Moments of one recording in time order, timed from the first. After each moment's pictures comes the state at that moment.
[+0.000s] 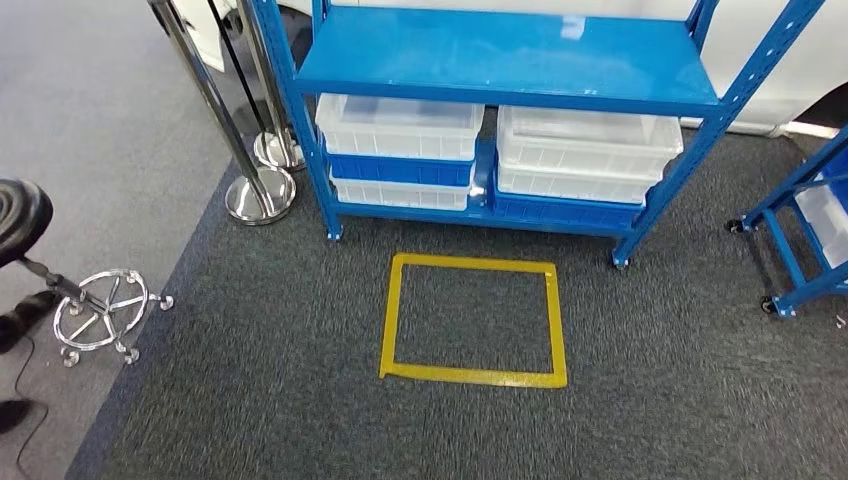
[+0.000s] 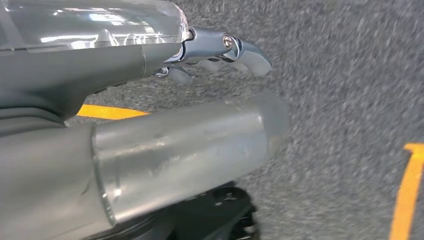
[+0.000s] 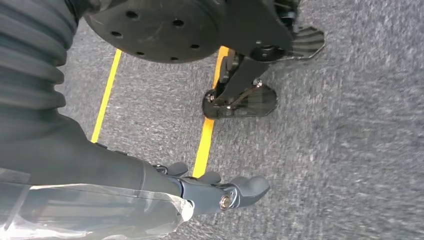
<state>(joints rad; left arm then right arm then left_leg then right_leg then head) -0.07 -0.13 0.83 -0.21 -0.80 0.05 -0.48 -0.07 0.11 -0.46 -0.19 0.29 -0.10 -0.13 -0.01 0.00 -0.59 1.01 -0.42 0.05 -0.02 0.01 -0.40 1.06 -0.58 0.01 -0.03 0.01</state>
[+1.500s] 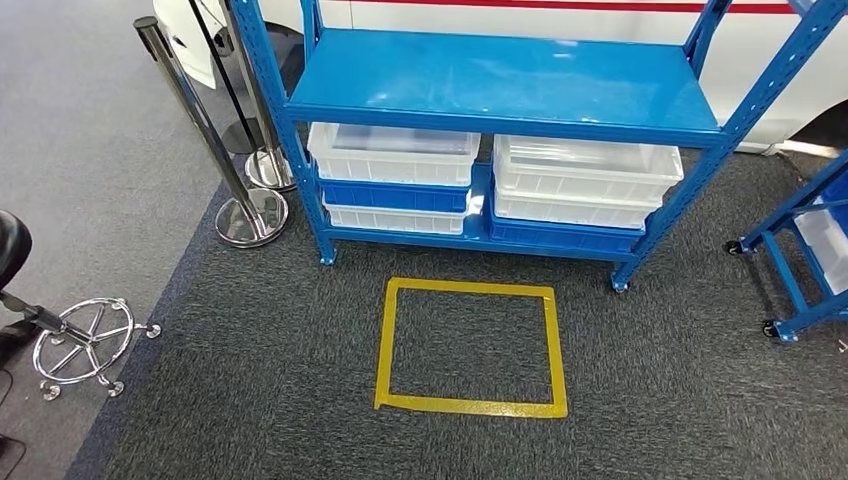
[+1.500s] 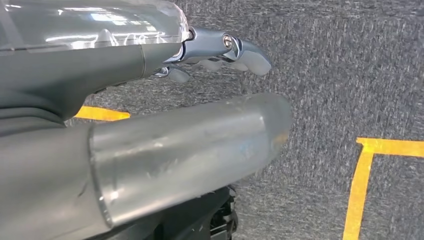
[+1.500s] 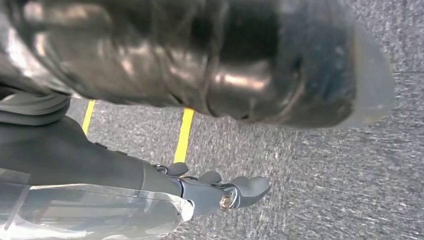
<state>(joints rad) -0.07 -0.14 0.85 -0.21 -0.80 0.03 -0.50 -0.07 0.11 -0.49 -0.19 0.29 -0.11 -0.13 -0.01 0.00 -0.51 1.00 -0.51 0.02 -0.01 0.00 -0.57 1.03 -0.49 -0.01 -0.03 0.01</state>
